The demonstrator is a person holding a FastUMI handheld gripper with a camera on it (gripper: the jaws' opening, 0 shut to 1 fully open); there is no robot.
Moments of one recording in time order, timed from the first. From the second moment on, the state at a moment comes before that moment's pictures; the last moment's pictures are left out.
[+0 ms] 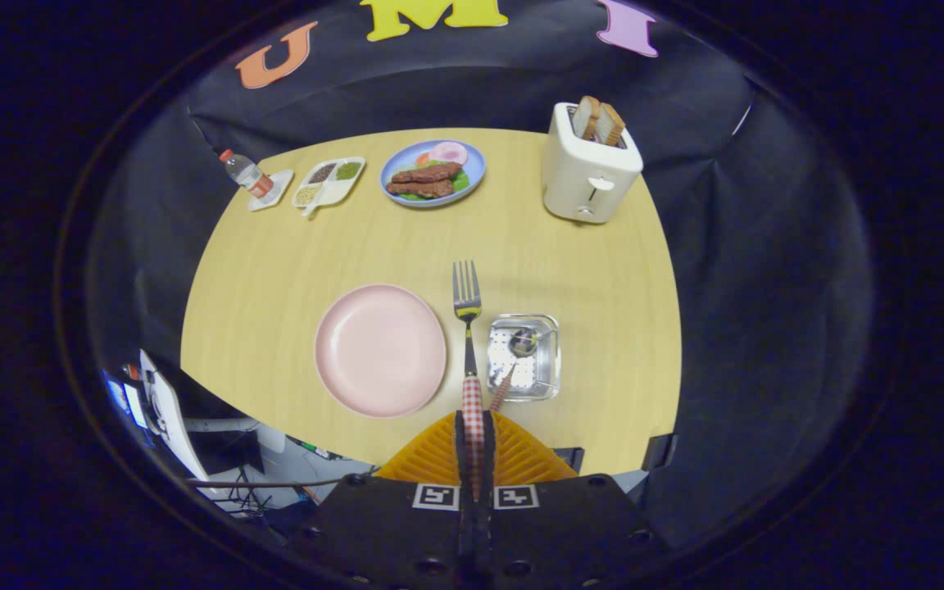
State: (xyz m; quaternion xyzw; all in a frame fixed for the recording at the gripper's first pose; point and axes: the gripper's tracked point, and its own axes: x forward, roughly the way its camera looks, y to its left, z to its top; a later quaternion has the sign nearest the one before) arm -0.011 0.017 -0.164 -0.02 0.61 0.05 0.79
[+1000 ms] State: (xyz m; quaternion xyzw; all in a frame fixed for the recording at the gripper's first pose) arm 0.005 -0.012 -0.214 0.03 0.80 0.04 0.60
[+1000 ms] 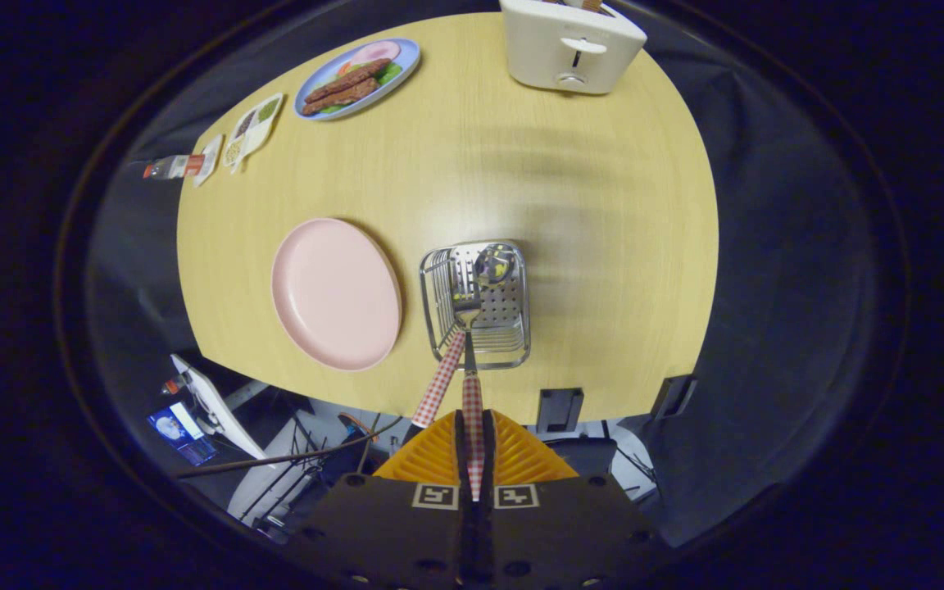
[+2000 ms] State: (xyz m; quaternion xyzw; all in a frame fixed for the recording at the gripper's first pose) arm 0.080 0.018 -0.175 0.08 0.57 0.07 0.82
